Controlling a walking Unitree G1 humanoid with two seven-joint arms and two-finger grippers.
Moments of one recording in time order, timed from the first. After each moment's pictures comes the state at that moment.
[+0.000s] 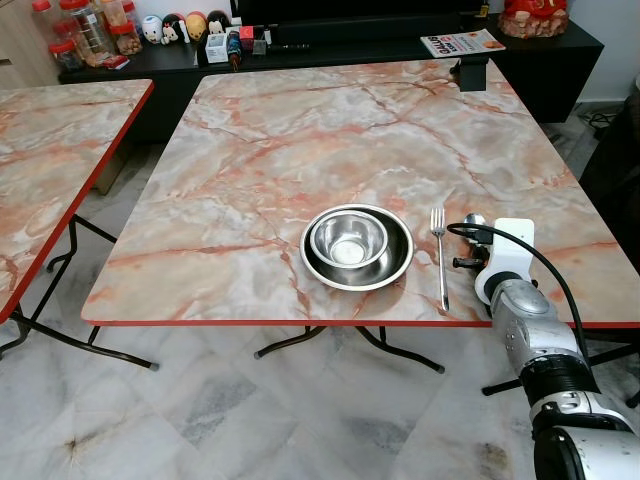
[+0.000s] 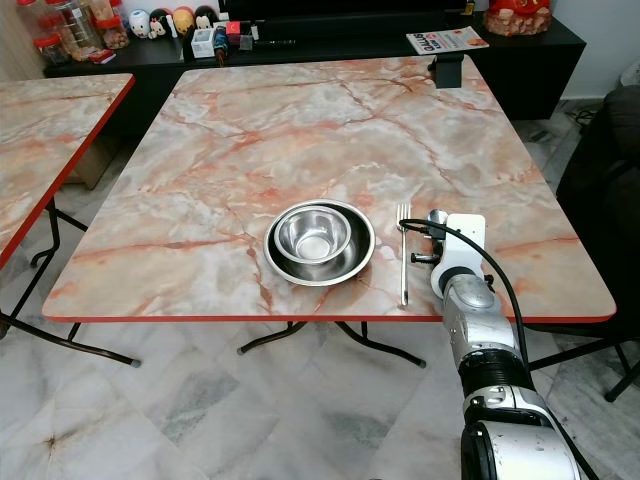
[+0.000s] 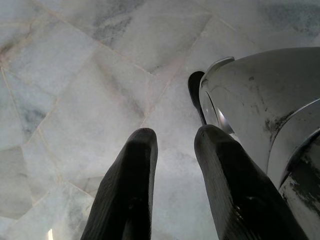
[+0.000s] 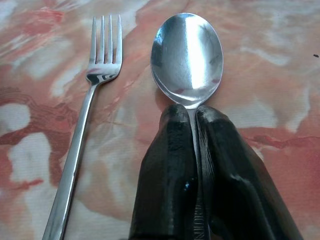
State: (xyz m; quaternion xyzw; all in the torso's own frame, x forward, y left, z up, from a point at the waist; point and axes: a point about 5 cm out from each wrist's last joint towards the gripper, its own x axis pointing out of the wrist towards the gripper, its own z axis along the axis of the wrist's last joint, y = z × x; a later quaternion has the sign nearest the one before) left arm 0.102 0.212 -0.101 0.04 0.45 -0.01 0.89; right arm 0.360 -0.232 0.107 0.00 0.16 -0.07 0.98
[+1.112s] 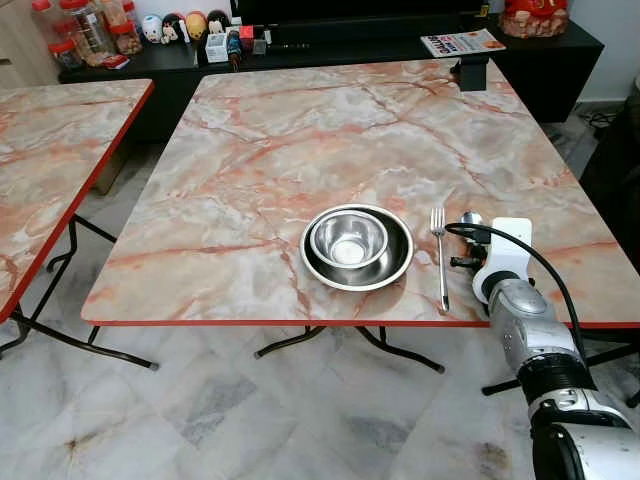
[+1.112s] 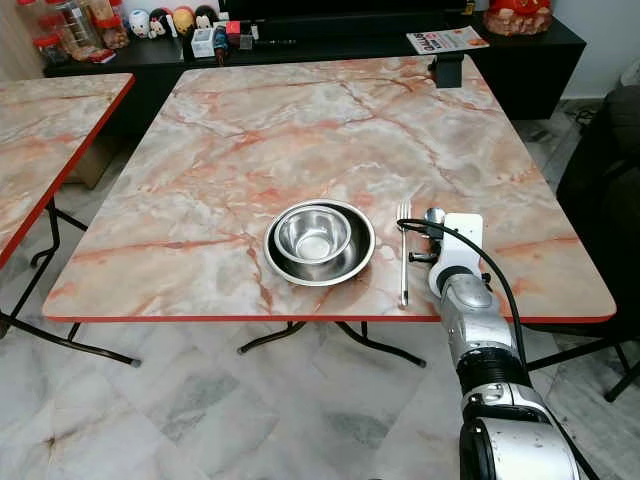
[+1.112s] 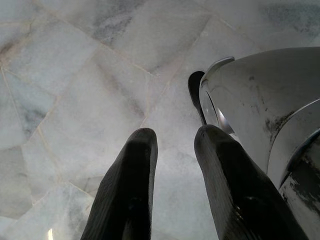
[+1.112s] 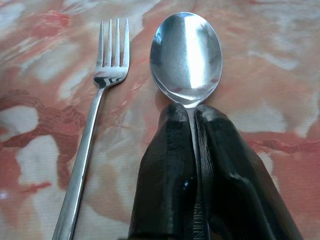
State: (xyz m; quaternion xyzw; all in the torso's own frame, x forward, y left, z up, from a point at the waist) left arm 0.103 0.212 -0.101 0.04 0.45 -0.01 0.89; right arm 0.361 -0.230 0.107 0.00 0.16 -0.06 0.99
